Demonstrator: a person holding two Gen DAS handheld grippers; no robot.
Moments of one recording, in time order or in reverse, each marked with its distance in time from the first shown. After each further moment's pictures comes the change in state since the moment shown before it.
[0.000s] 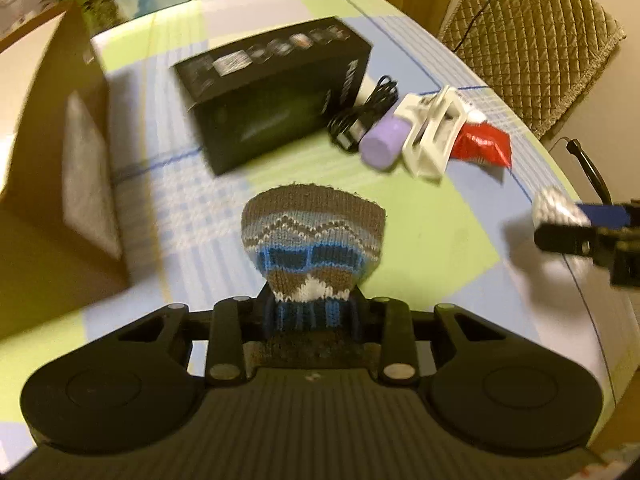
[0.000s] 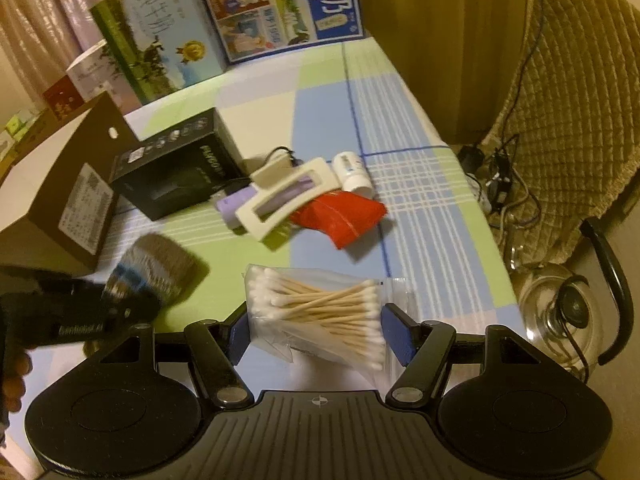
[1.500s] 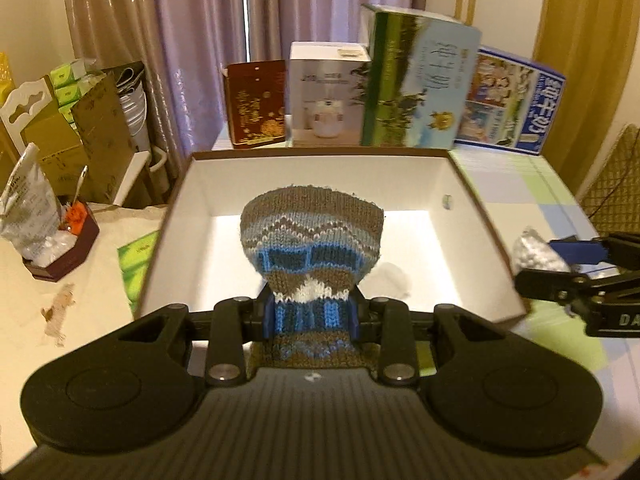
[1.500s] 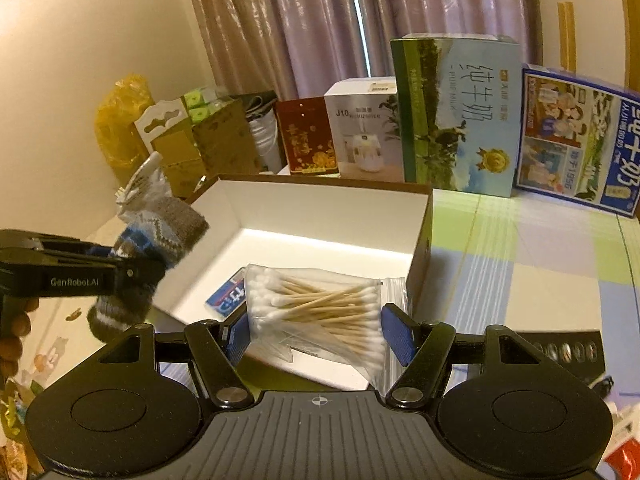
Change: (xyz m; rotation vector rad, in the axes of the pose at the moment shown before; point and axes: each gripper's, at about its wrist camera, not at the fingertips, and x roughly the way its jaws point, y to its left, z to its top) left arm -0.193 0.245 -0.018 -0.291 -0.308 0.307; right arm 0.038 0.280 0.088 -0.388 -0.150 0.361
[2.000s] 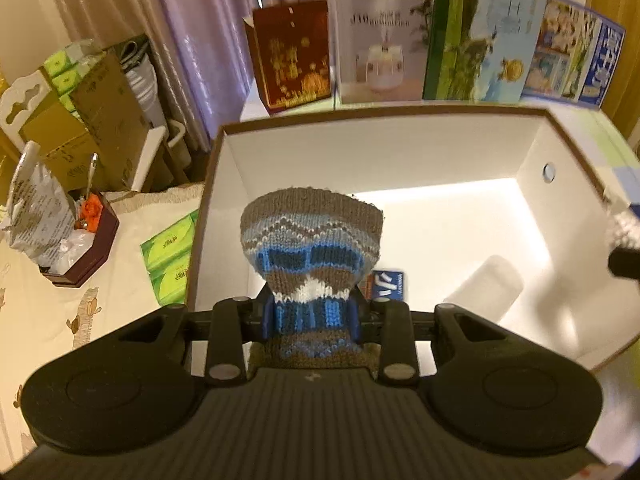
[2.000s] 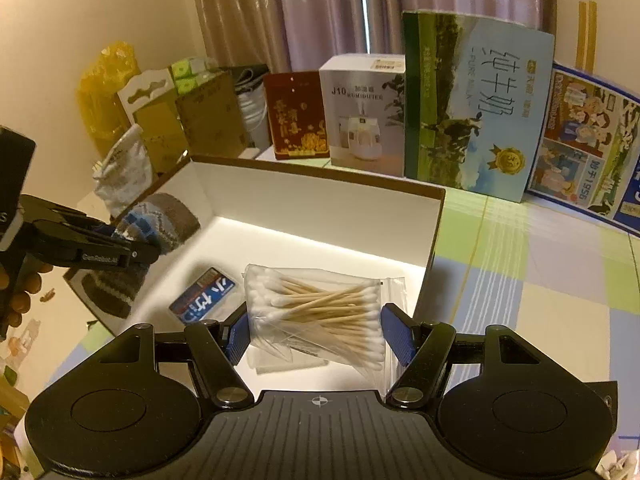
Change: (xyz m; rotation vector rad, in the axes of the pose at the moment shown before) left arm 0.100 0.053 0.025 0.085 0.154 0.077; right arm 0.061 -0.005 0.018 -0.050 0.082 -0.043
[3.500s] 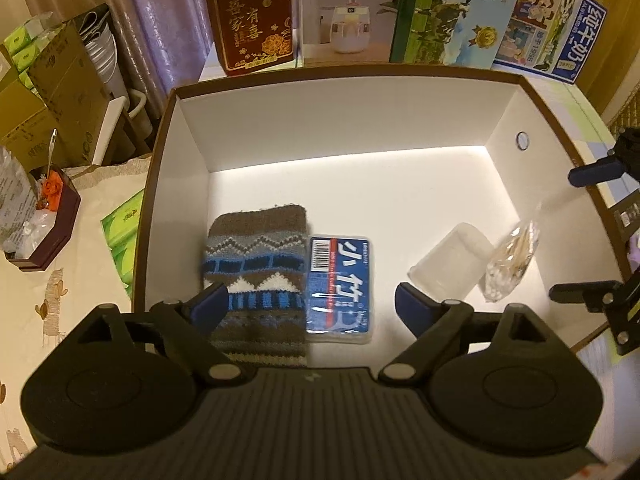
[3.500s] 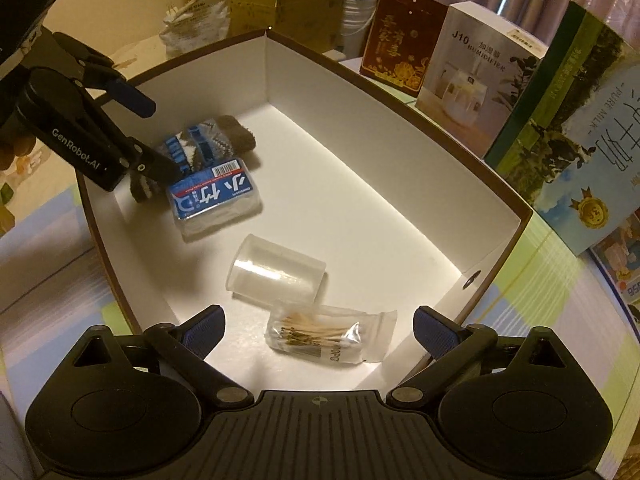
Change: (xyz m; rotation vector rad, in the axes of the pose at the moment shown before) left arm 0.008 -0.008 -0.002 0.011 0.100 -0.122; right arm 0.051 0.009 0.012 -0.436 0.276 0.074
